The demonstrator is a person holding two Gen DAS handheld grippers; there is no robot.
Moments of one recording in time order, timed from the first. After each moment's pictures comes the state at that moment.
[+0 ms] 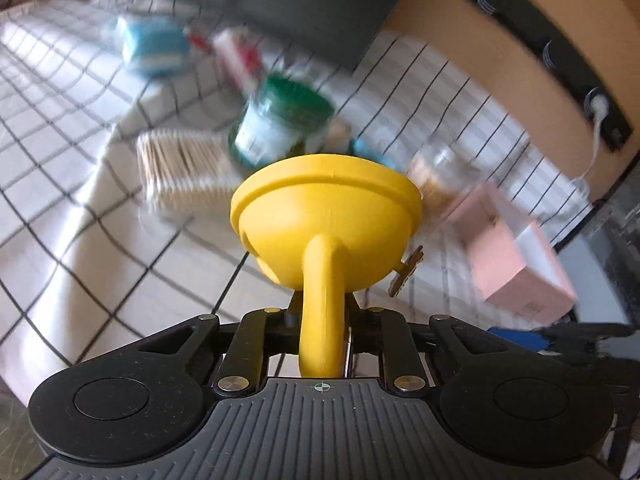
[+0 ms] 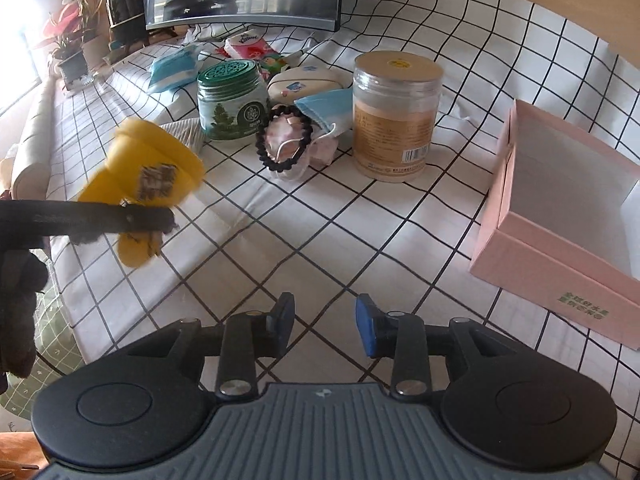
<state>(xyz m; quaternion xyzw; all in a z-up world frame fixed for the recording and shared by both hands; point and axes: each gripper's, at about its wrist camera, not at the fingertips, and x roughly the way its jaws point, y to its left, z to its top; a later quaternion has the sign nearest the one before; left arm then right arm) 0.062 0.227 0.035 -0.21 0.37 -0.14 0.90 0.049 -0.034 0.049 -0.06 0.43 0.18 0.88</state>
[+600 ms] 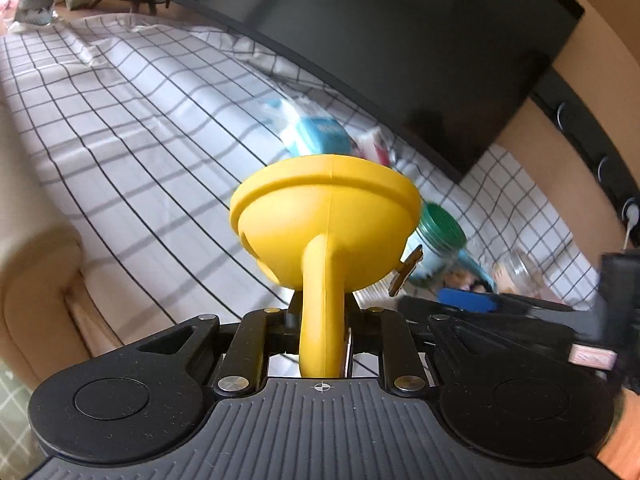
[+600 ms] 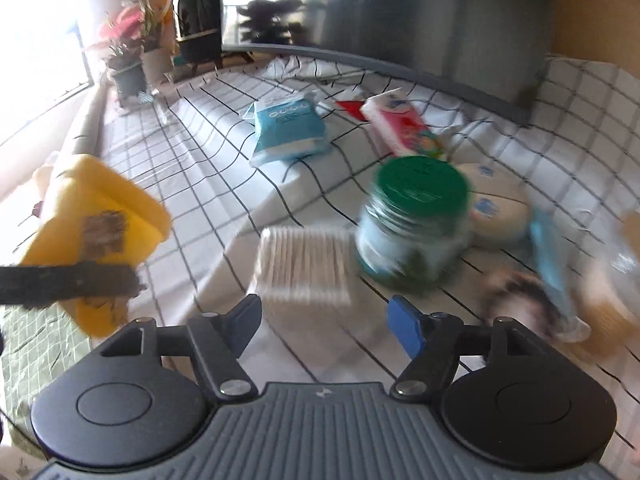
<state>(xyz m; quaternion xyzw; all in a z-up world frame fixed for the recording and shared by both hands) 0.062 0.386 0.061 -0.26 0.34 -0.06 0.90 0.152 0.164 0.051 -0.07 0.40 0.25 0.88</state>
